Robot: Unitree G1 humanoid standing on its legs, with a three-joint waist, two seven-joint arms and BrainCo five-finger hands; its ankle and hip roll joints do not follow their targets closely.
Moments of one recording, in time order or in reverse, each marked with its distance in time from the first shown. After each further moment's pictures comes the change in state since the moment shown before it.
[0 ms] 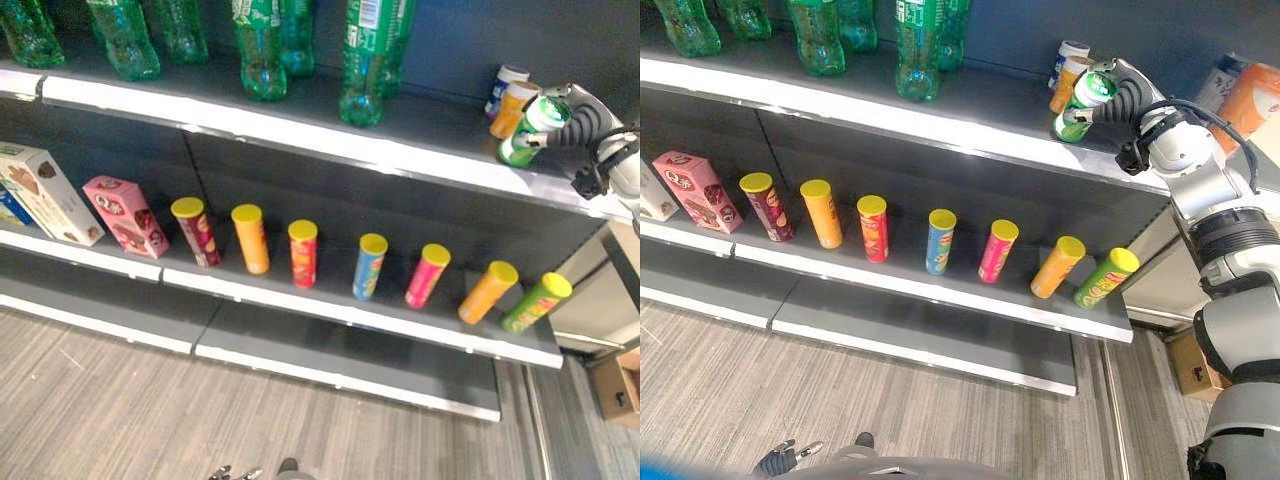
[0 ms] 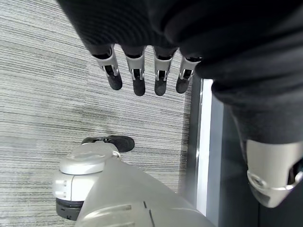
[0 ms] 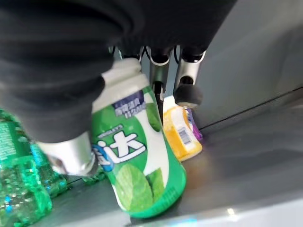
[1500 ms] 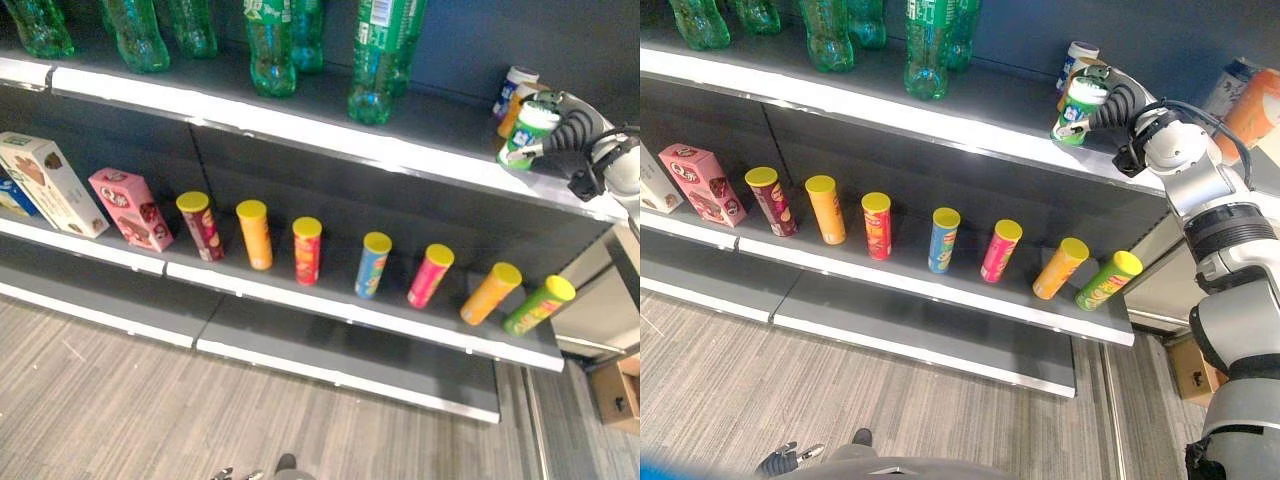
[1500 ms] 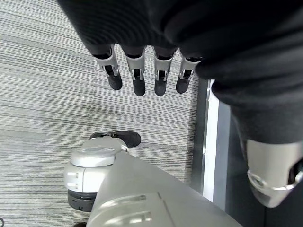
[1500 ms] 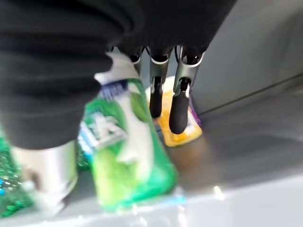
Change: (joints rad) left arm 0.002 0.005 -0.021 0.008 0.001 0.007 -0.012; right arm -0.034 0.008 0.041 0.024 -0.004 0.034 0.042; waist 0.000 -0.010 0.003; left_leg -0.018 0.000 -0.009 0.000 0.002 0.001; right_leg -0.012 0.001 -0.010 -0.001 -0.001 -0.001
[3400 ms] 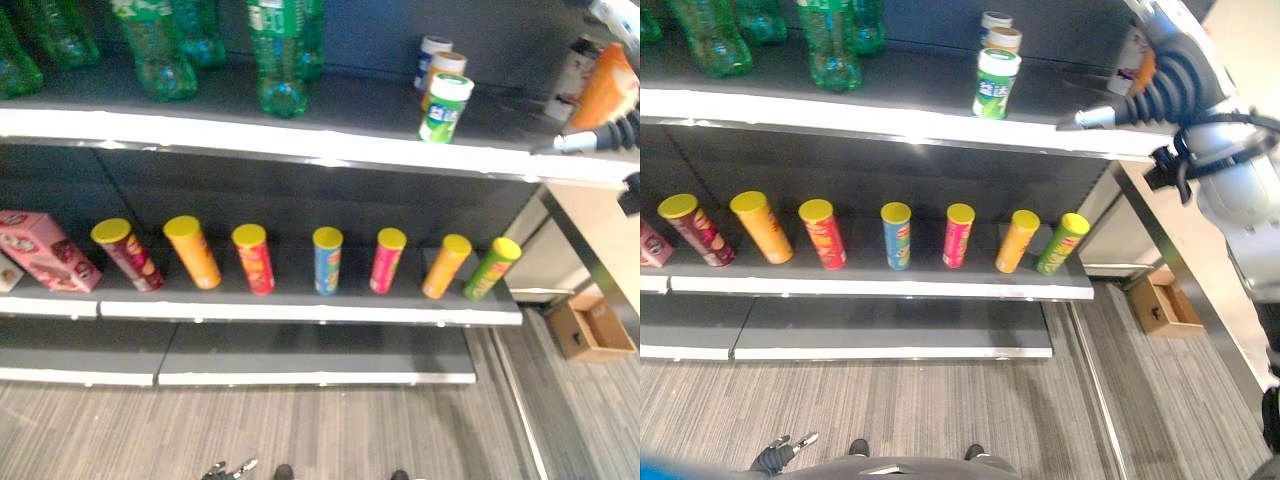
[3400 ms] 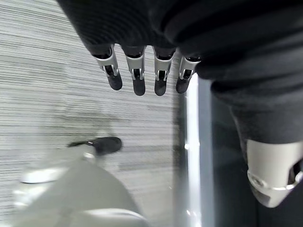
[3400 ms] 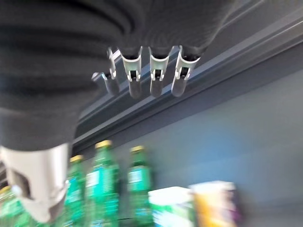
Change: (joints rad) left arm -0.043 -0.050 0.125 -0.005 0.000 0.021 0.032; right arm 0.866 -0.133 -0.825 -0.972 -0.099 -0.134 -0.148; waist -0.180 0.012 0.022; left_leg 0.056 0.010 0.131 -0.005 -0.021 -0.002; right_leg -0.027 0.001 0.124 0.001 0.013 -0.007
